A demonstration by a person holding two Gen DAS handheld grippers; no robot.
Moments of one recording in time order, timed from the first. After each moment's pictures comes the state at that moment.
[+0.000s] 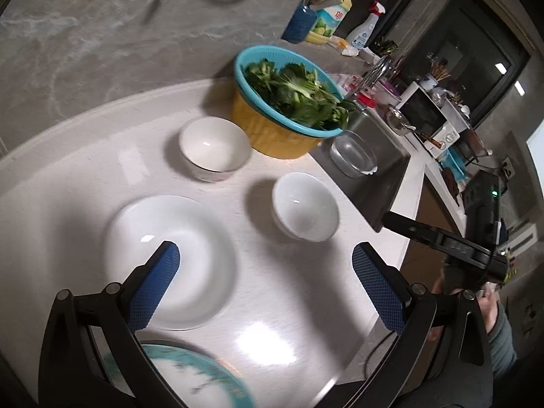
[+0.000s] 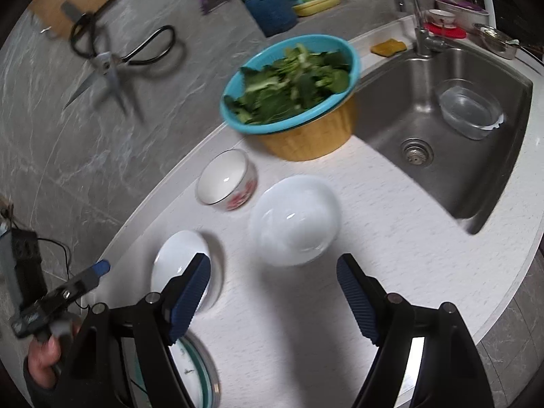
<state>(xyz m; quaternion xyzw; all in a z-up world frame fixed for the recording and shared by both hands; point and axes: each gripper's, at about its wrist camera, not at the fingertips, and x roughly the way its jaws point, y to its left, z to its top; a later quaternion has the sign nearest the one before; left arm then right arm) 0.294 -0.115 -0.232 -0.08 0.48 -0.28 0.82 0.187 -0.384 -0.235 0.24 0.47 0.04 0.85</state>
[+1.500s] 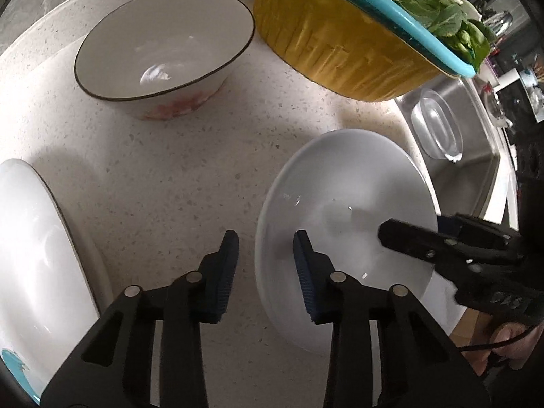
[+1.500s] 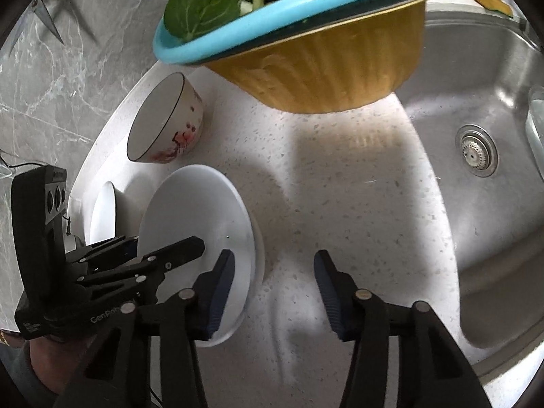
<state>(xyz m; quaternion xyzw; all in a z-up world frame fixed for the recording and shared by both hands) 0.398 -0.269 -0.411 -0.06 0.63 -0.12 0.77 0.324 -0.419 -0.354 0.13 0.63 0.21 0.74</state>
